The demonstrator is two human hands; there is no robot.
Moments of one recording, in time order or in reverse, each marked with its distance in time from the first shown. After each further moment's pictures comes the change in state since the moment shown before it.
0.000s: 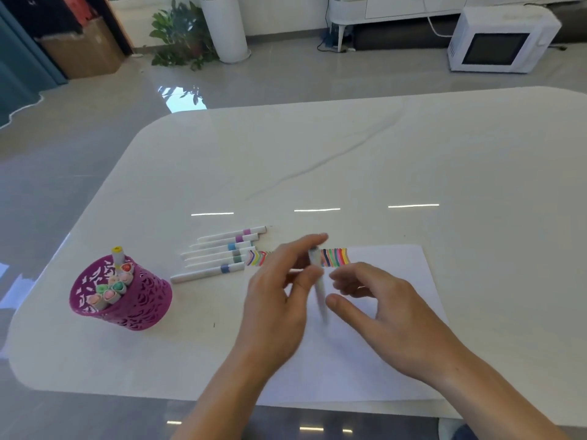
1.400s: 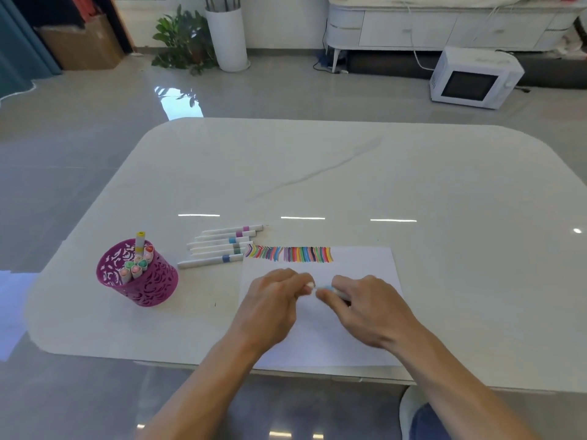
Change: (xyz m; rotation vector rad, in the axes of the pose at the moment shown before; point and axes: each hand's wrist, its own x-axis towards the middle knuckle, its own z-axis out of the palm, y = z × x) left_hand -0.019 -0.005 -0.013 0.510 -0.238 0.210; right_hand -0.009 -0.005 -0.008 -0.481 -0.052 -0.084
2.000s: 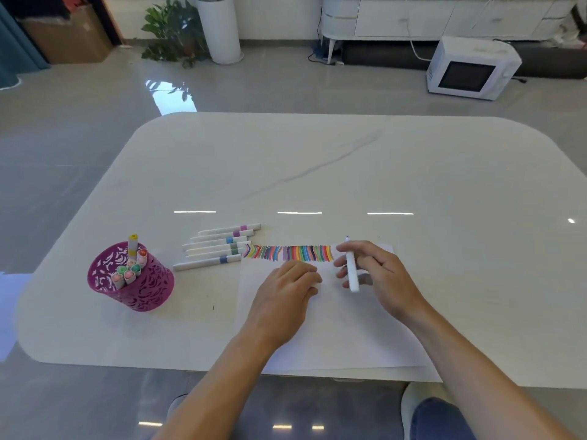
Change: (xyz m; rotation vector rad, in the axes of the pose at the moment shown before) left_hand 0.013 -0.020 0.039 0.071 -0.007 0.032; right_hand 0.027 0.035 0.003 0.983 0.150 0.198
